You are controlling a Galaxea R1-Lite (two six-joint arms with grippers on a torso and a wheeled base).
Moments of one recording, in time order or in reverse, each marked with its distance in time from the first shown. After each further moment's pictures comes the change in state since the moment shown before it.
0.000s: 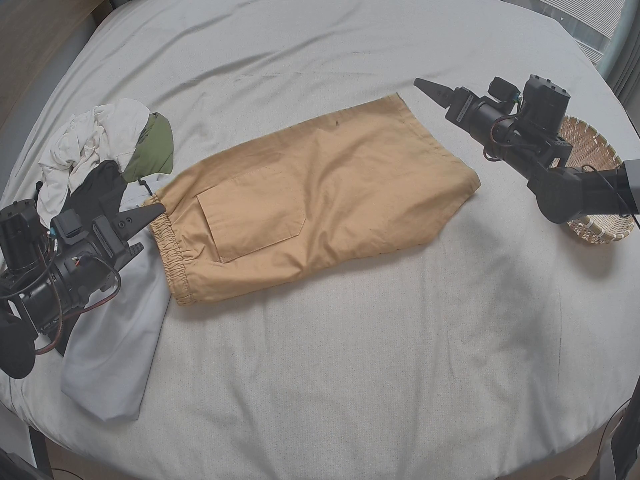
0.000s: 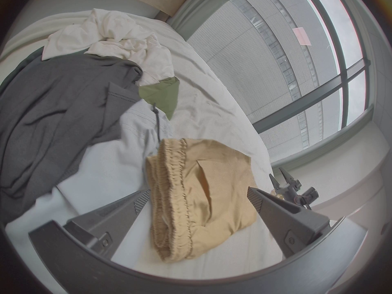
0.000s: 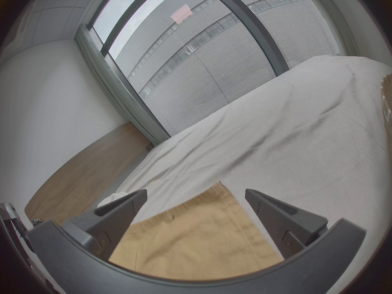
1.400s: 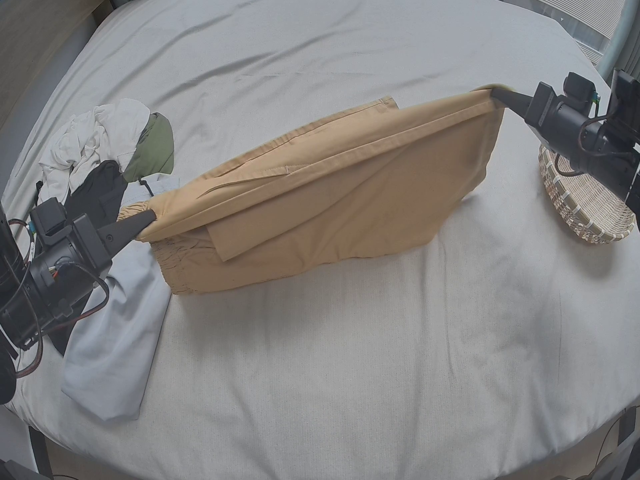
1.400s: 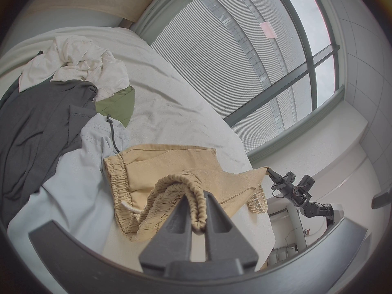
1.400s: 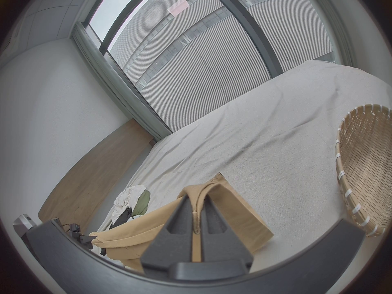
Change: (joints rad) left arm -0.113 -0.169 0.037 -0.001 -0.043 0.089; right arm -0.039 -0.410 0.321 0.153 0.024 0.002
